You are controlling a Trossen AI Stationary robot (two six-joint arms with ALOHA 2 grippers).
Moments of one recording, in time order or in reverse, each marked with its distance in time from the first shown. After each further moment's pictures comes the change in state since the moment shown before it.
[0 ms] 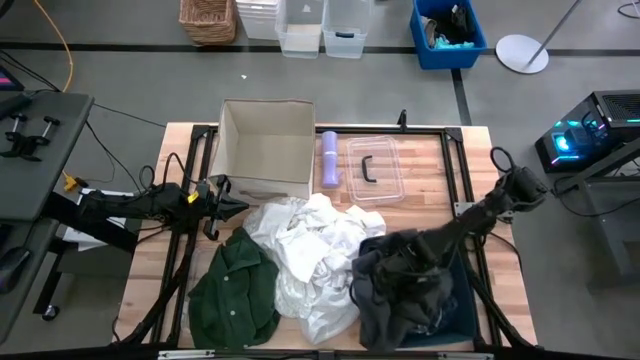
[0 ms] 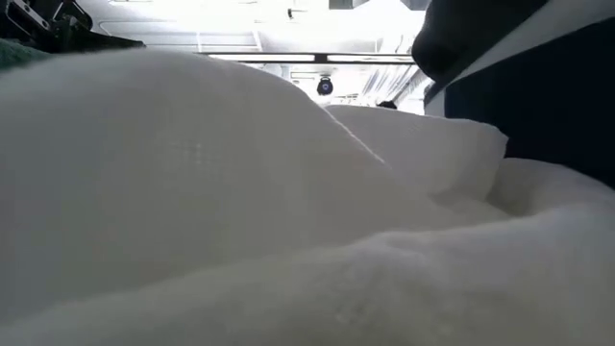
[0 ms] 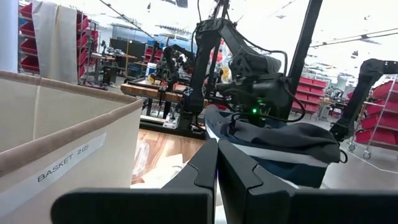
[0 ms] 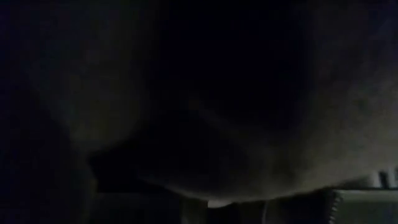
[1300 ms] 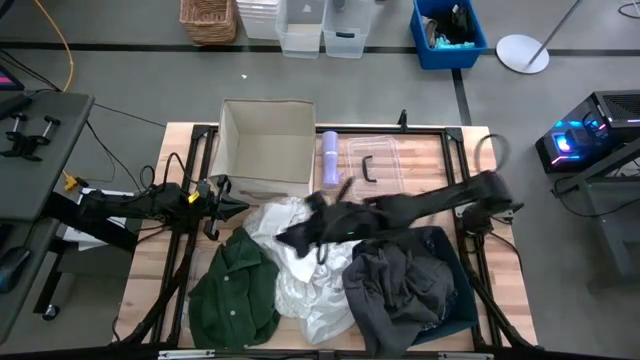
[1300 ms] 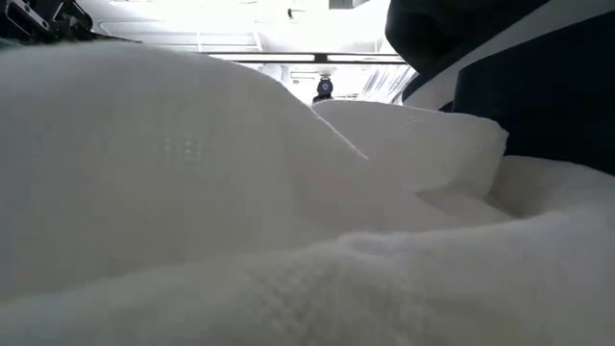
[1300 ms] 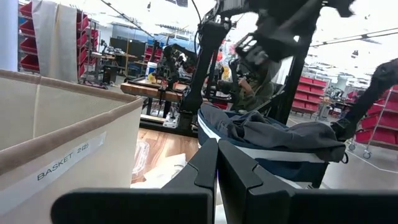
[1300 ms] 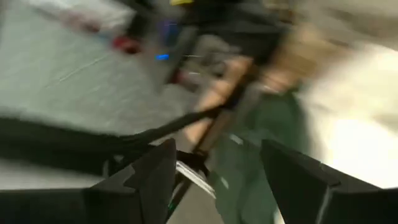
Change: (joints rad) left arm 0.000 0.000 0.000 -0.002 0.000 -0.001; right arm -0.229 0.216 0.815 0.457 0.549 -0.832
